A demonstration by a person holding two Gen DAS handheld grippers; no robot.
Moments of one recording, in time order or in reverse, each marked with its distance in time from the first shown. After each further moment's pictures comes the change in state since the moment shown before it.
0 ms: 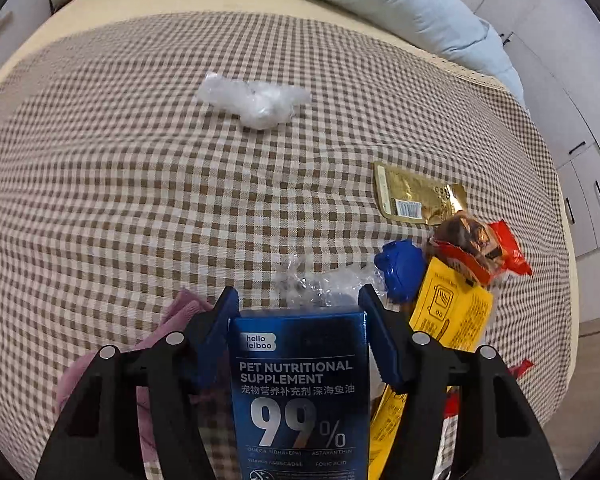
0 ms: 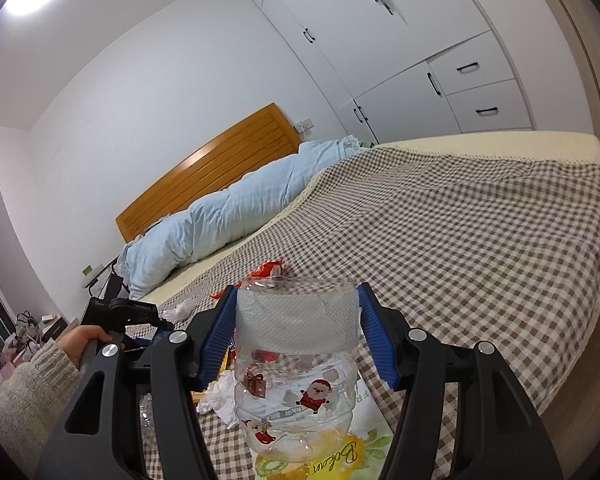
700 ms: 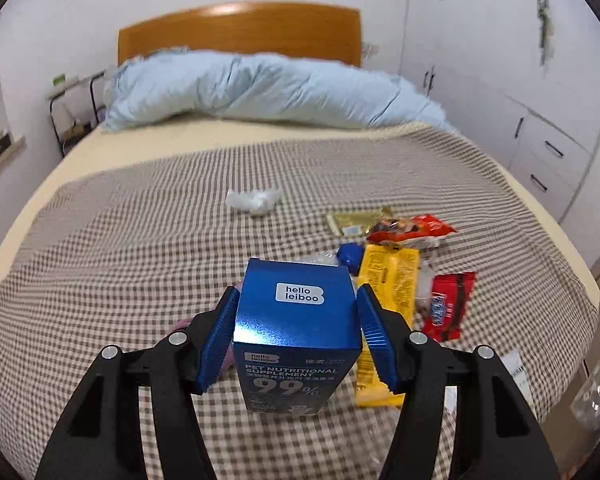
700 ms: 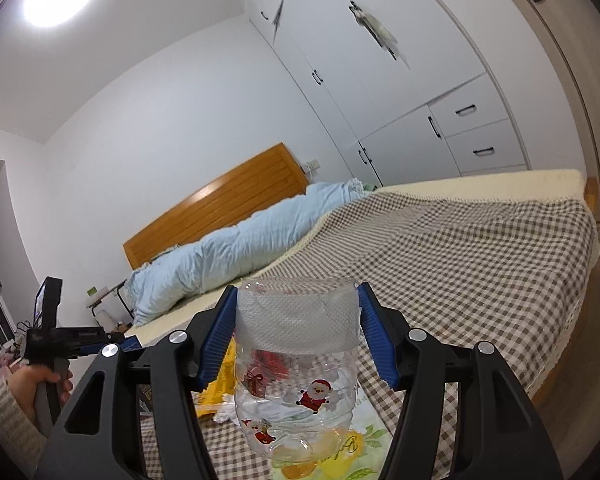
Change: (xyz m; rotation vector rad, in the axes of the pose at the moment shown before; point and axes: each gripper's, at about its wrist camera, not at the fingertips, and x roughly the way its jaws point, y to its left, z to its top) left arm -0.167 -0.020 -0.135 0.276 -0.437 0.057; right arm -0.068 0.011 0.005 -0.035 -0.162 0.023
